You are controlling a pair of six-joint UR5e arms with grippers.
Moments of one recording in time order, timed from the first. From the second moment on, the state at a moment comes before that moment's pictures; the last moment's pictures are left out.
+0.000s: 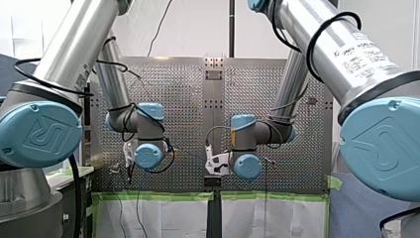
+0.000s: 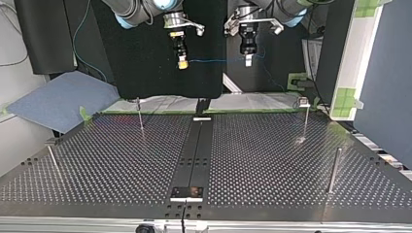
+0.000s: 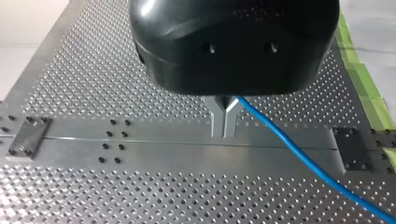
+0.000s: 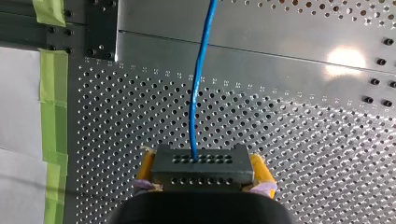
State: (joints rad) left arm -0.58 -1.96 -2.42 -1.88 -2.19 -1.59; right arm 2.38 -0.92 2.03 -1.01 1.83 1.47
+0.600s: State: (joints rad) left arm -0.69 -1.94 -2.43 -1.88 -2.23 -1.58; right arm 2.38 -0.92 2.03 -1.01 1.83 1.47
